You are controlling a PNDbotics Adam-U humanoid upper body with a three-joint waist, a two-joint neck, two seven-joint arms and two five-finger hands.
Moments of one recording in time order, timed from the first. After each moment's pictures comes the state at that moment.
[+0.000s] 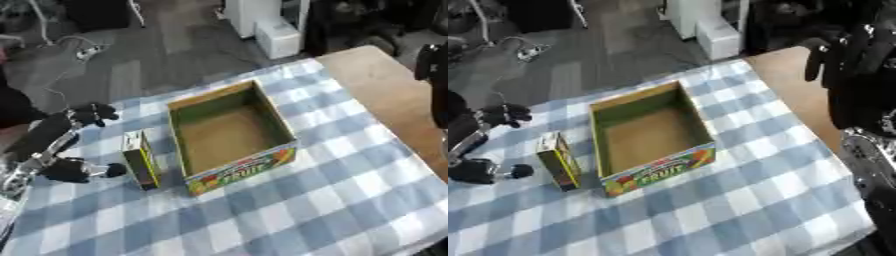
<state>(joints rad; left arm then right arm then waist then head) -0.59 0.49 -0.27 -1.23 -0.70 -0.42 -0.03 -0.09 -0.67 -0.06 -1.99 -0.91 -0.69 0.42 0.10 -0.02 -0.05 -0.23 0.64</state>
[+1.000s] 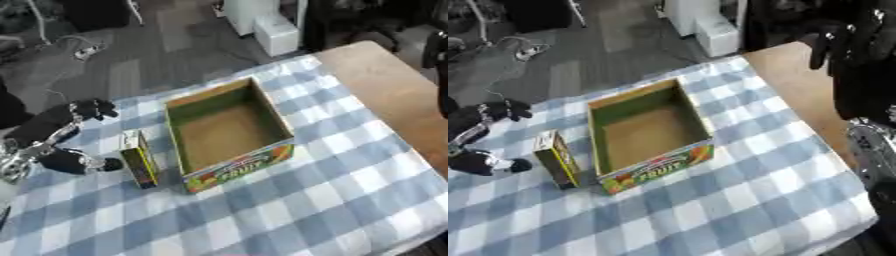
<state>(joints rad) -0.65 0.50 -0.28 -1.13 -0.75 -0.48 -0.08 -0.12 -0.68 -0.07 -1.99 -0.92 -0.67 0.44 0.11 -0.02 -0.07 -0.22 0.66</state>
